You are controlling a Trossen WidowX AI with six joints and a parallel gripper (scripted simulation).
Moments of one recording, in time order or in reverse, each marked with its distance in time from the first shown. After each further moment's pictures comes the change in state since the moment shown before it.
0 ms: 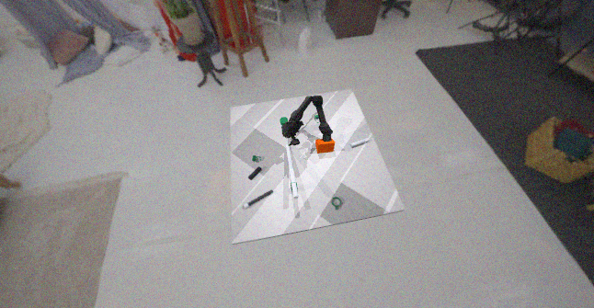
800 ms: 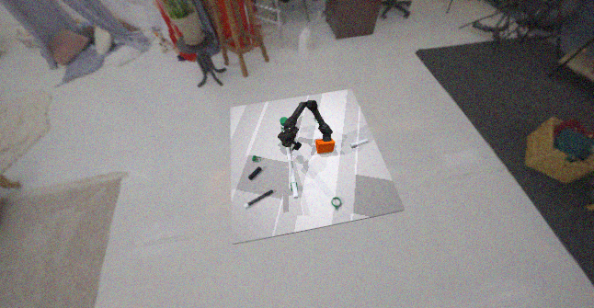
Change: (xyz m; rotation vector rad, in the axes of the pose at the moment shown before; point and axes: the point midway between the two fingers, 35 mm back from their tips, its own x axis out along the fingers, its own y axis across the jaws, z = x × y) arm 0.032 0.034 0.001 -0.449 0.218 0.101
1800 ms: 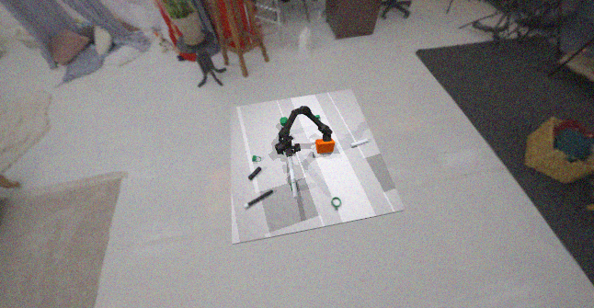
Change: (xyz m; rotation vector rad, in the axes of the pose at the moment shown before) arm 0.095 0.022 -0.009 -0.713 0.123 0.245
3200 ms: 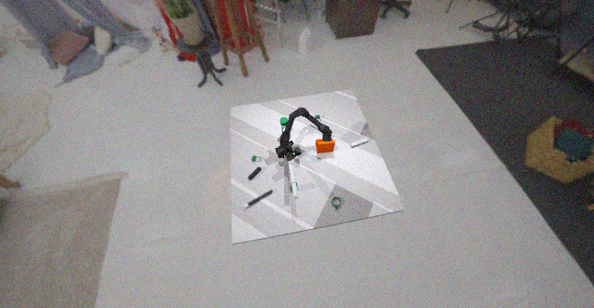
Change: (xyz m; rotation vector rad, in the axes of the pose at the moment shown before) arm 0.065 0.001 -0.001 0.000 0.004 0.003
